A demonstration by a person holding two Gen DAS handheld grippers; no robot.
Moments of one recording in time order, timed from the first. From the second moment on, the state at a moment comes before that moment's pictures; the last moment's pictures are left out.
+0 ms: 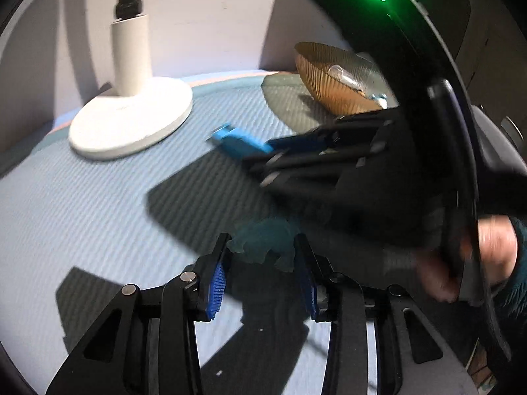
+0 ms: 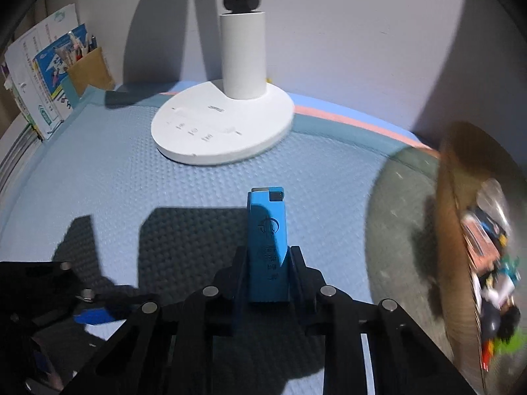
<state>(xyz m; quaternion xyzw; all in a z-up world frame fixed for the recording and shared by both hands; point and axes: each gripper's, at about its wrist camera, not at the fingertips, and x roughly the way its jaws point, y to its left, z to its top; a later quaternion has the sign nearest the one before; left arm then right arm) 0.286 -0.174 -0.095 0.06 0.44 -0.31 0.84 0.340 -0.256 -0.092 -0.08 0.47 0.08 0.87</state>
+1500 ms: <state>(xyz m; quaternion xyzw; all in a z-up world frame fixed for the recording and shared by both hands) 0.228 -0.132 -0.075 0.08 0.40 -0.23 0.88 0.173 -0.225 -0.086 0.04 0.44 0.13 0.89</state>
